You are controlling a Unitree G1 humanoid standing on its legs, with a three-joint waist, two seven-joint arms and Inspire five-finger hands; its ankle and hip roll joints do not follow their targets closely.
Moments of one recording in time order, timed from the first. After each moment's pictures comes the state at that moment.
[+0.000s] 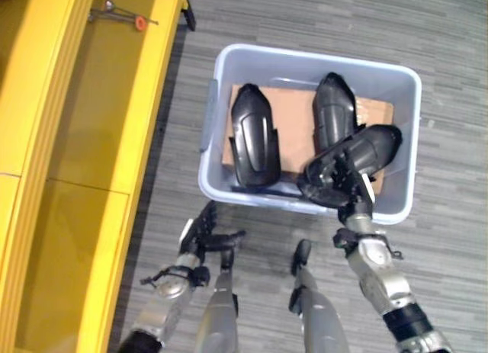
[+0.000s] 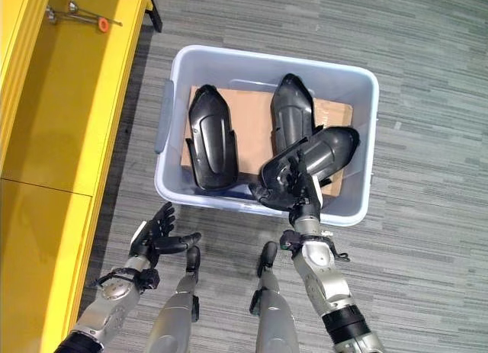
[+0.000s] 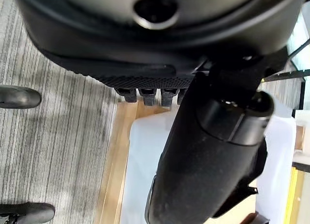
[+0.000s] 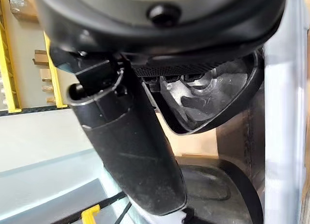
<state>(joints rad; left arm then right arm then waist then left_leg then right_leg) -0.06 0.42 -0.31 0.28 -0.50 -0.07 0.15 -0.26 -0.35 0.23 0.17 0.53 -0.13 -0.31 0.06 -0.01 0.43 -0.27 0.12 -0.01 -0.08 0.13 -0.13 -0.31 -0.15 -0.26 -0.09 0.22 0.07</state>
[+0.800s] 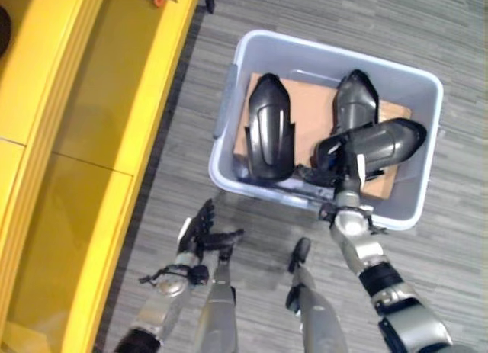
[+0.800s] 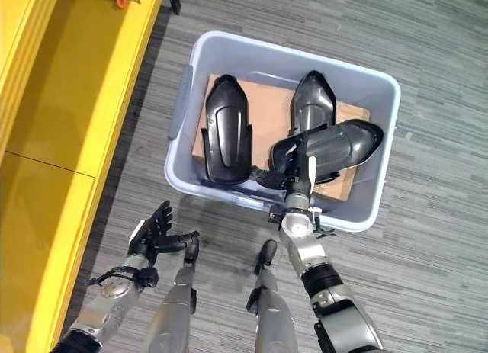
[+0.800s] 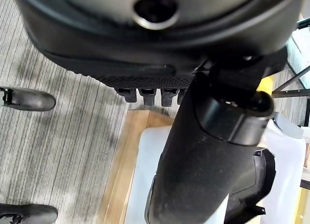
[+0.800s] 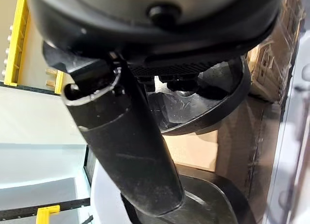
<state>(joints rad) -0.08 0.44 -0.34 0.27 -0.51 -0.07 0.19 -0.59 -0.24 0.27 0.63 0.34 -0.17 -0.46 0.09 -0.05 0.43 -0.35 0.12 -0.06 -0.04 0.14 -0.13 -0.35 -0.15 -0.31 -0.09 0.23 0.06</state>
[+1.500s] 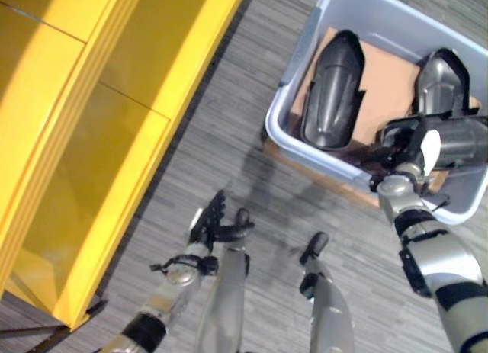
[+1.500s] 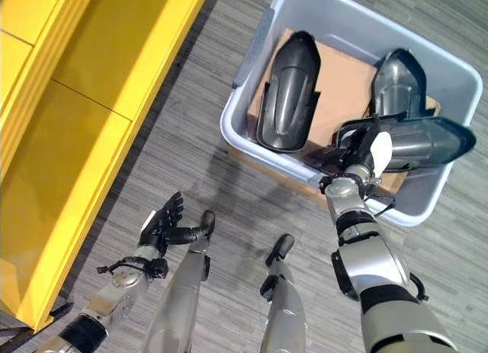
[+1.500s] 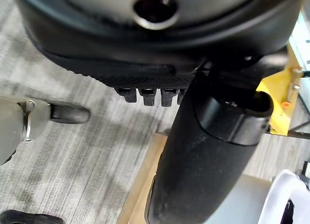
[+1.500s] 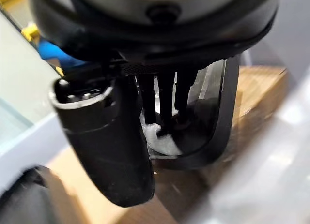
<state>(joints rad) -0.17 0.47 -0.47 0.31 -0.58 -0.11 0.23 -0.95 -0.46 0.28 1.35 0.14 -0.12 -0.60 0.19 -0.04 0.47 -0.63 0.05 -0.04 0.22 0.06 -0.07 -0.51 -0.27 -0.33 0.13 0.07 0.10</state>
